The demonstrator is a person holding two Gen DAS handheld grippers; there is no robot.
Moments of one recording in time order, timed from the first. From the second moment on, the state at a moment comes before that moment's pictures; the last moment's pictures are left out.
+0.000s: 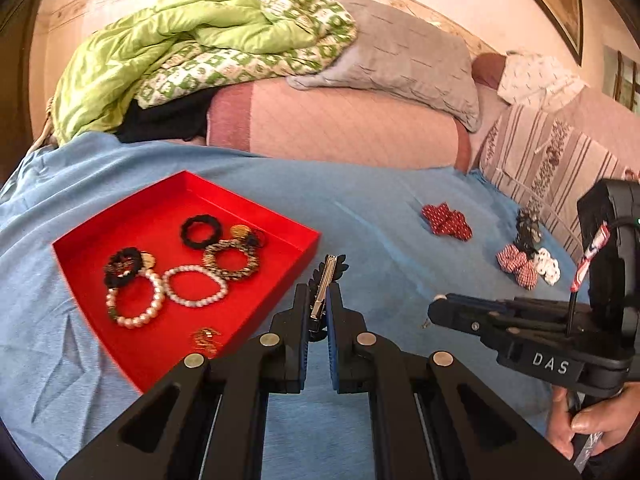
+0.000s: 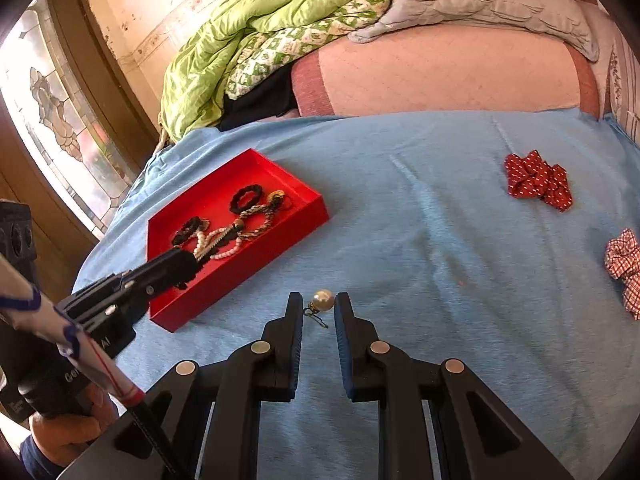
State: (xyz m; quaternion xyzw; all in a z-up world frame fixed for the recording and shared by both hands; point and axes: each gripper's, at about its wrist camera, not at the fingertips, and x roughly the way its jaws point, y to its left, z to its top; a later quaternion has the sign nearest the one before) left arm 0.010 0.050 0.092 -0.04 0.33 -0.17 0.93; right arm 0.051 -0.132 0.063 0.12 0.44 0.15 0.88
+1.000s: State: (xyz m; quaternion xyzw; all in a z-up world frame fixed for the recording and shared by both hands) left arm 0.041 0.139 0.057 -0.10 0.39 -0.07 0.91; right arm 0.151 -0.025 0.049 0.14 0.50 0.23 0.82
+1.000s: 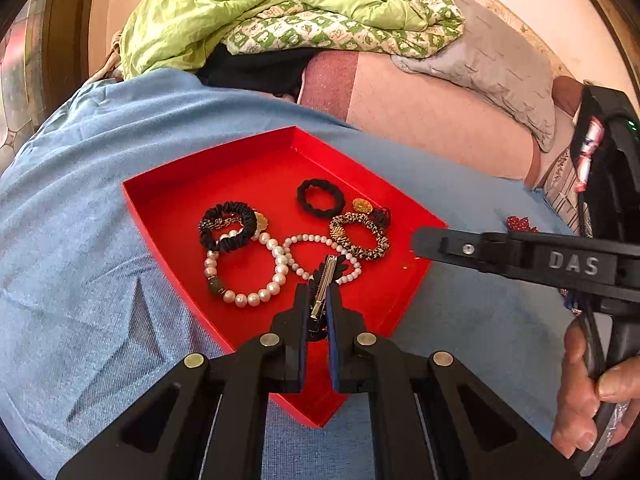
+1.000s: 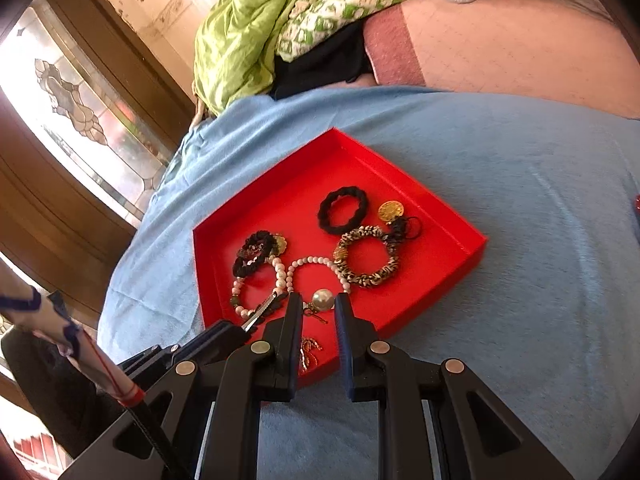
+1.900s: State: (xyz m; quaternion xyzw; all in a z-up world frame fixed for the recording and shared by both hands) left arm 0.049 0.142 0.046 -0.10 0.42 -0.06 0.90; right arm 0.170 -0.017 0.020 0.10 0.55 0.20 0.80
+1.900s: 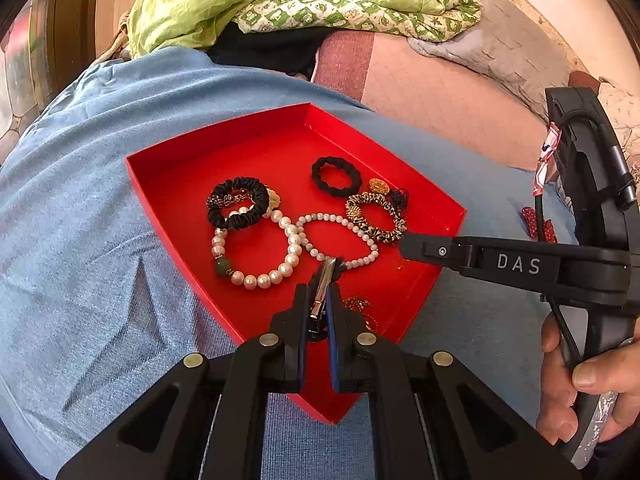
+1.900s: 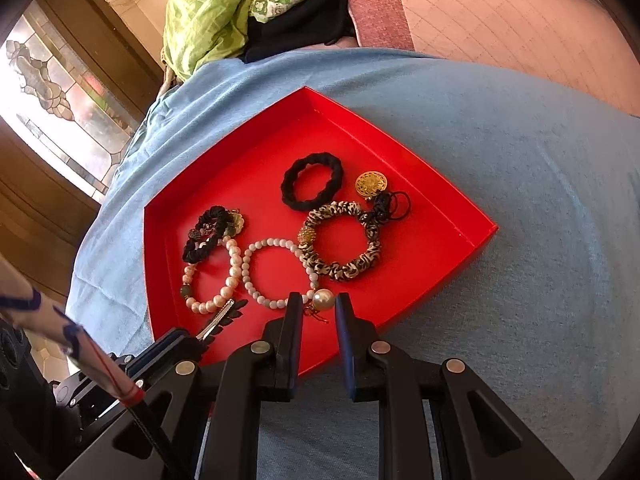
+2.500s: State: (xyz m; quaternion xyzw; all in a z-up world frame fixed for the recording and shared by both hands) left arm 0.048 0.144 0.049 -0.11 0.42 -0.06 0.90; right arm 0.164 -0.015 0.027 0.11 0.54 0.21 0.81
